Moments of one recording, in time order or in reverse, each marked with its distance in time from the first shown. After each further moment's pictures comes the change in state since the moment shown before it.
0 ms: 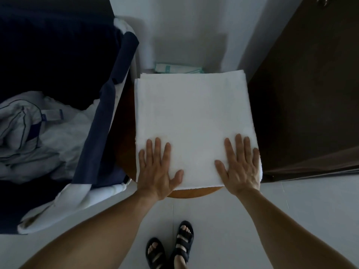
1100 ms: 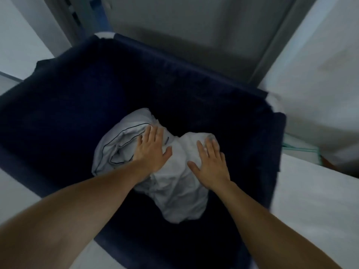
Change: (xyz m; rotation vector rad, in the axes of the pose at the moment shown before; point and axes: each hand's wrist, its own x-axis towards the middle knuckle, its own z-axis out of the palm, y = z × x) left_hand 0.036 -0.428 -0.198 -0.061 -0.024 -0.443; right_hand 0.143 -0.493 -0.101 0.155 -0.247 -0.511
